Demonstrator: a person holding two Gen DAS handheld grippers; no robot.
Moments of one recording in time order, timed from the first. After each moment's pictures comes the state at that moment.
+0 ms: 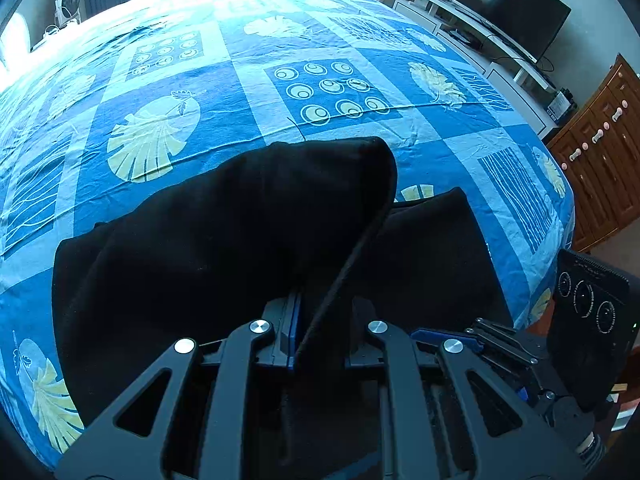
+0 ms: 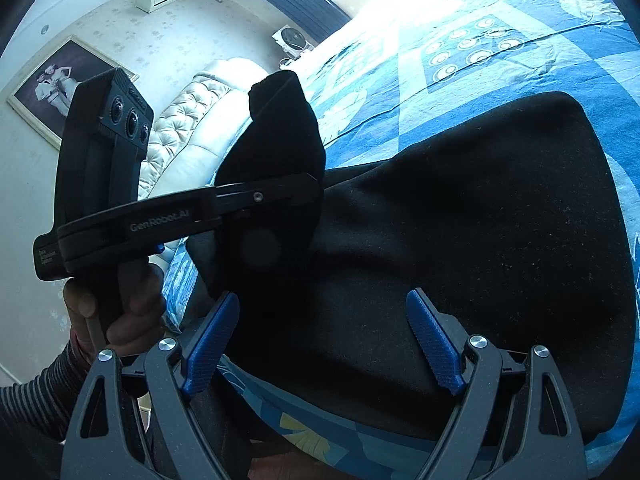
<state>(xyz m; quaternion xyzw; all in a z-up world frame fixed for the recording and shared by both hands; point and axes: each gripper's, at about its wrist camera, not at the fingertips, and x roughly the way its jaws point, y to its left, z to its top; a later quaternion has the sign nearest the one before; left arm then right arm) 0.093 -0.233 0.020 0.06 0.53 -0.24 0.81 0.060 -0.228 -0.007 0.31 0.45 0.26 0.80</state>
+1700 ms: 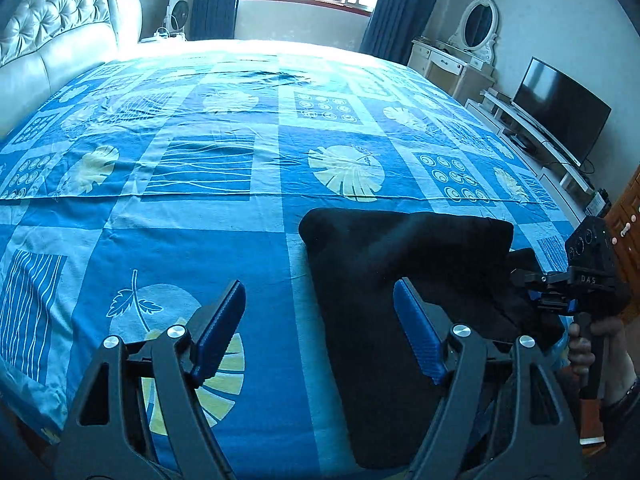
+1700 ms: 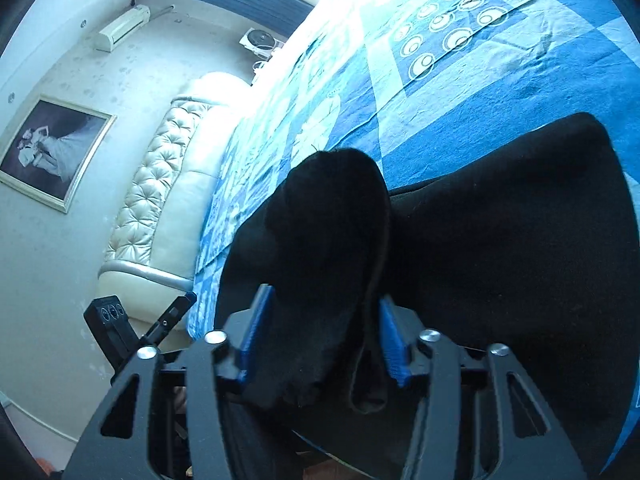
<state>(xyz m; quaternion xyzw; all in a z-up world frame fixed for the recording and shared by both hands) 0.045 -0.027 0.052 -0.05 0.41 -0.12 0.90 0.118 -0.239 -0.026 0.38 0.51 0.23 0.74</state>
